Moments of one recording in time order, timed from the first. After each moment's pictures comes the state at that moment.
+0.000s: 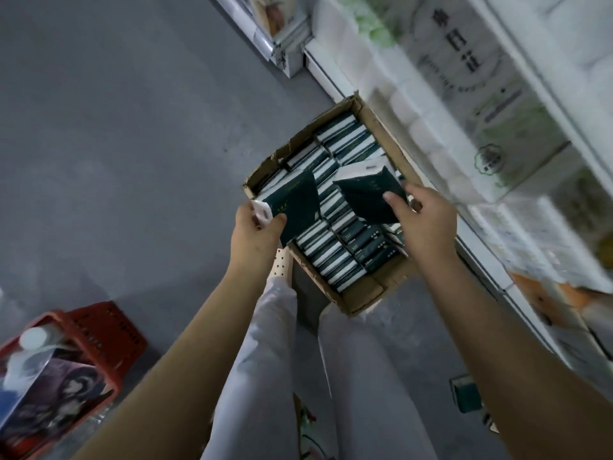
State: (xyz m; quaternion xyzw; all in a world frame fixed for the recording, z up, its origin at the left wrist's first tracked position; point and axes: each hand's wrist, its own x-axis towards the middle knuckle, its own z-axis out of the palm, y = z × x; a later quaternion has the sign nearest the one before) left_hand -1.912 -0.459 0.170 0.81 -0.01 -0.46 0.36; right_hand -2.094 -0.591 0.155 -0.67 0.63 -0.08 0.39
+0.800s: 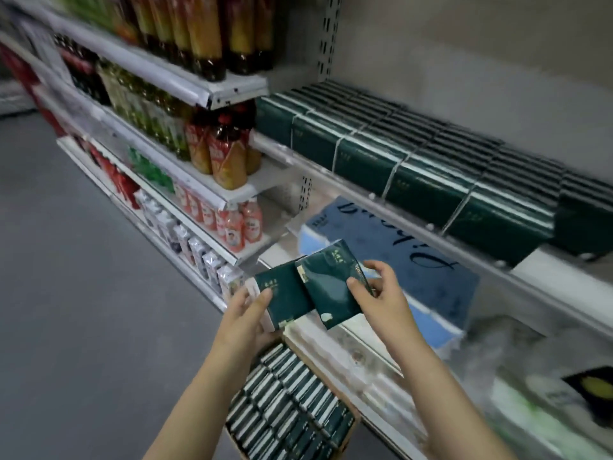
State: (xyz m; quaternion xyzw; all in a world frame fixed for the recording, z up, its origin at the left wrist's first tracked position) left_hand -1.966 -0.500 0.607 0.55 -0.18 -0.52 0.62; right_hand -2.144 -0.609 0.634 -0.61 0.51 -0.32 0.52
